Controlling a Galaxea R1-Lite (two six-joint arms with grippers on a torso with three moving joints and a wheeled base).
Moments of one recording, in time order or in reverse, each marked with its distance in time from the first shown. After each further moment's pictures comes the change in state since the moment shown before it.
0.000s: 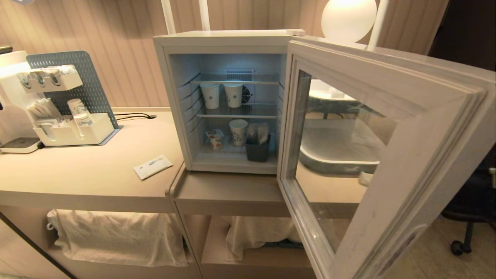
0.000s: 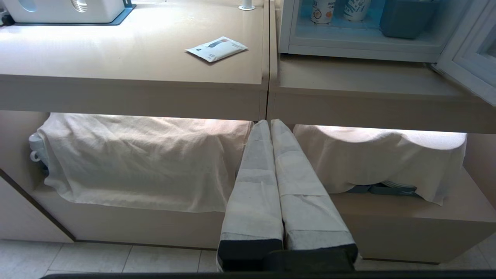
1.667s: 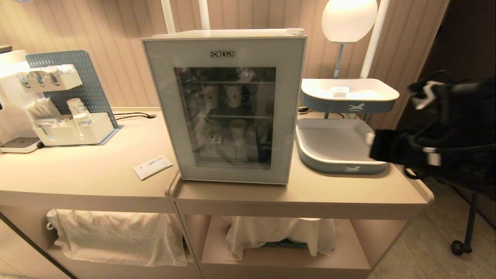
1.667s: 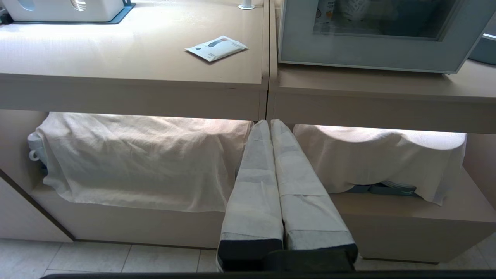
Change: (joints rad) left arm 0.000 0.000 0.000 0.000 0.000 -0.002; right arm 0.191 0.055 -0.237 0.153 -1.061 -0.350
